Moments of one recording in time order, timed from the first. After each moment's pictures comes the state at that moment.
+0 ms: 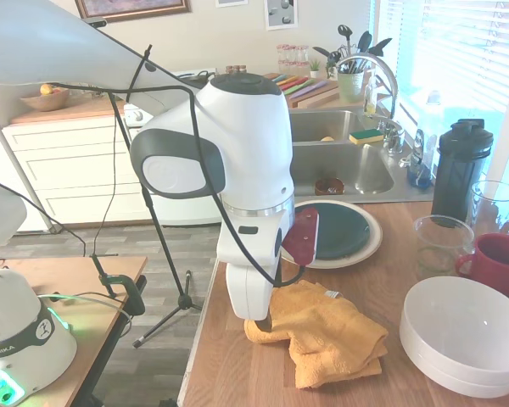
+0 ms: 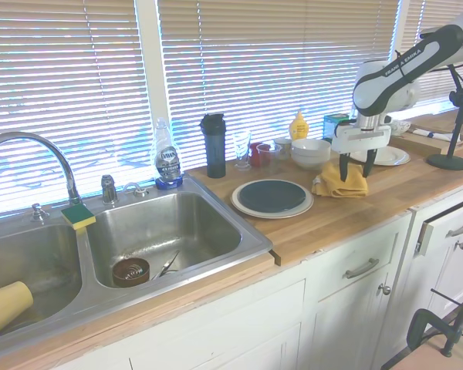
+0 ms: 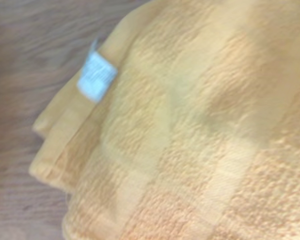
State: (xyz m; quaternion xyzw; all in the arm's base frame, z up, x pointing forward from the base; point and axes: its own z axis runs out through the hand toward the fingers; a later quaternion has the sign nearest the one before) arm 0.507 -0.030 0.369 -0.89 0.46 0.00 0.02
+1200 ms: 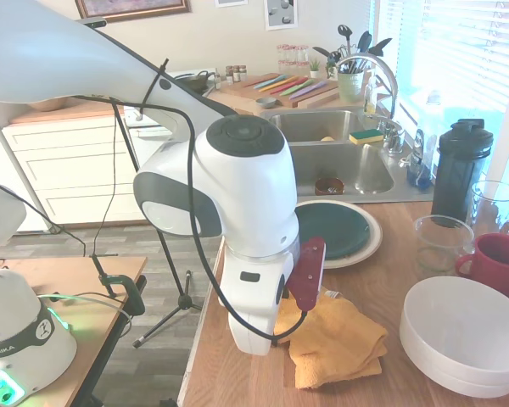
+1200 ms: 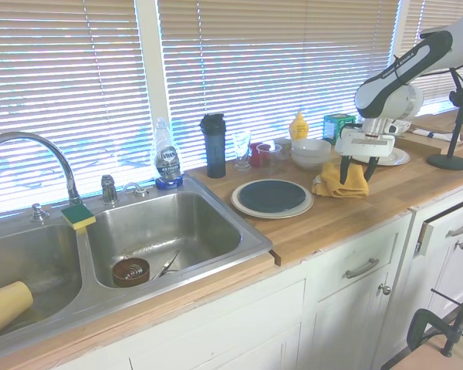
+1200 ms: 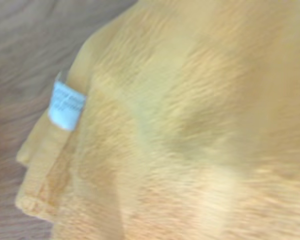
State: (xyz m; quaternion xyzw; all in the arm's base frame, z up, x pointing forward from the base) arm 0.513 -0.053 0.334 -0.87 0.48 0.03 0.09
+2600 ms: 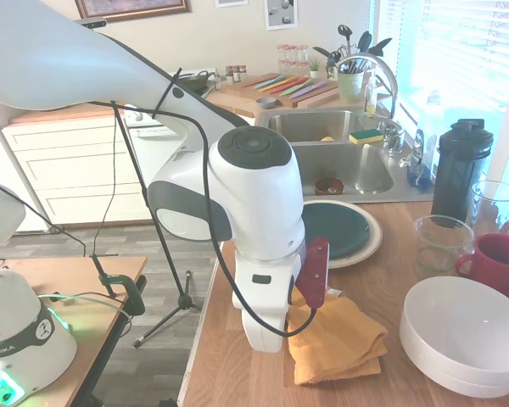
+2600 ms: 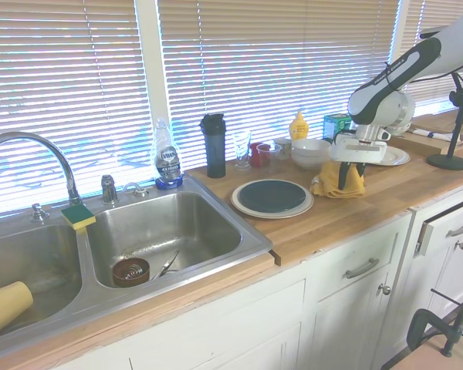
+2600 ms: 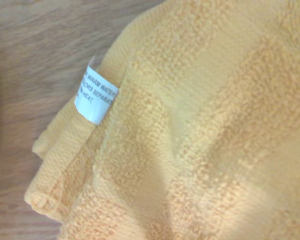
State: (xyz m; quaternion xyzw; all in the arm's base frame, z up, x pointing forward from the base) arm 0.520 -0.042 0.323 -0.88 0.46 0.02 0.09
